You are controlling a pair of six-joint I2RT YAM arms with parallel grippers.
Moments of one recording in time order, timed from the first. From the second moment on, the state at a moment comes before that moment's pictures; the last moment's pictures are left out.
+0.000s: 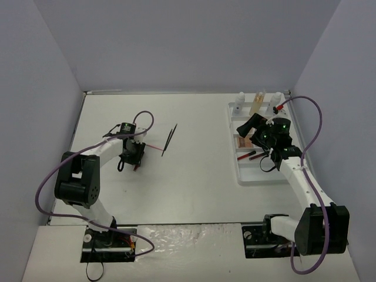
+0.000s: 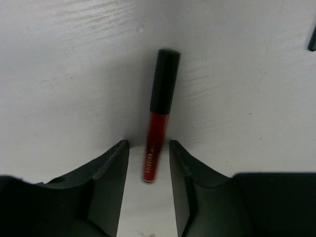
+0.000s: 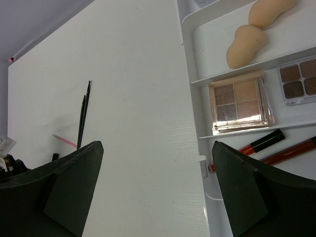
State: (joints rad) left arm -0.19 1.67 0.99 -0.52 0.08 0.04; right arm 0.03 1.17 0.77 -0.11 -0.21 0.58
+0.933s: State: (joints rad) left arm -0.53 1.40 1.07 -0.37 0.28 -0.13; right arm 0.27 1.26 0.91 -0.01 -0.40 0.56
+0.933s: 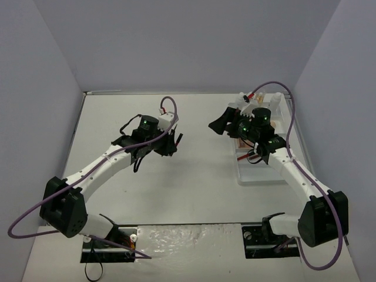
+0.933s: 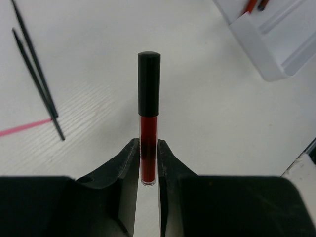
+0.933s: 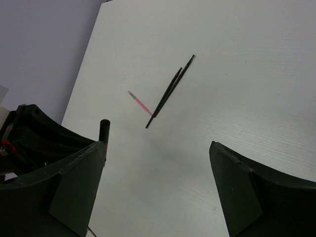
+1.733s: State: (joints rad) left arm -0.69 1.49 1.24 -0.19 0.31 -0.27; right arm 0.44 1.38 1.00 0.05 -0.39 0.60
